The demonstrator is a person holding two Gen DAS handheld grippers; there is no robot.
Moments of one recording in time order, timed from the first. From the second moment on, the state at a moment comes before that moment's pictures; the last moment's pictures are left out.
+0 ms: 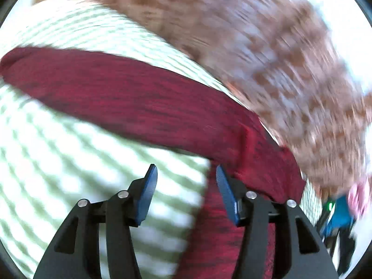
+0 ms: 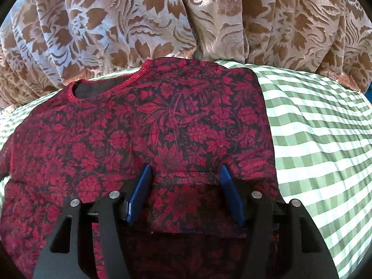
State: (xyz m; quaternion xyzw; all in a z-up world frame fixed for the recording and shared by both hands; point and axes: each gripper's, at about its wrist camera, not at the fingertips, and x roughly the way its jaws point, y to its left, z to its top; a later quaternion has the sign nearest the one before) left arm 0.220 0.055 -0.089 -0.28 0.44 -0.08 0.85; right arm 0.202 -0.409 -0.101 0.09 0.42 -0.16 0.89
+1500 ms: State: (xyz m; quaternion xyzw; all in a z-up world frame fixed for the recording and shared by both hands) left arm 0.254 -0.098 -0.055 -0.10 0.44 -0.18 0.88; right arm 0.199 -0.407 -0.102 0.09 0.42 -0.16 0.89
